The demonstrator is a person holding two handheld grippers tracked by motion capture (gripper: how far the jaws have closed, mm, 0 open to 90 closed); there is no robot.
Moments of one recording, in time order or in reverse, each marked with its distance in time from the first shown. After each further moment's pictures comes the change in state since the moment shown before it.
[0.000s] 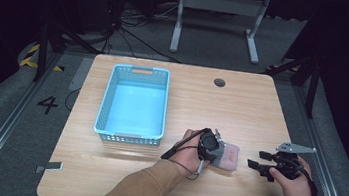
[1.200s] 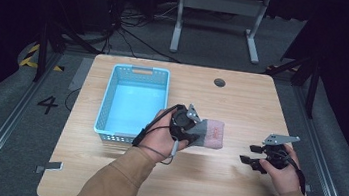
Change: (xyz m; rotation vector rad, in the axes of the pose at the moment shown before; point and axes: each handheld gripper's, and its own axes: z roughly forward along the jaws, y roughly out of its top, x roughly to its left) left arm 0.040 -0.025 -0.109 -0.124 0.049 -0.092; right arm 0.000 0.023 0.029 0.087 0.031 -0.166
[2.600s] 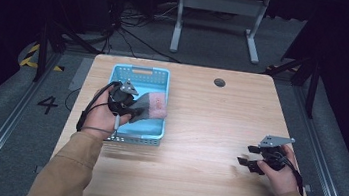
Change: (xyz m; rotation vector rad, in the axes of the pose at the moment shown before) left arm 0.103 -0.089 -0.073 0.012 0.196 -0.158; right arm 0.007 -0.002 0.005 0.010 -0.017 -0.050
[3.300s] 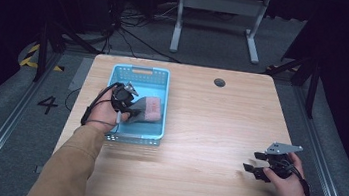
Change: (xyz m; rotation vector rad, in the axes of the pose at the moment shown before) left arm 0.034 -0.013 0.053 0.121 -0.040 0.007; right arm 0.002 -0.021 -0.014 0.005 -0.031 0.037
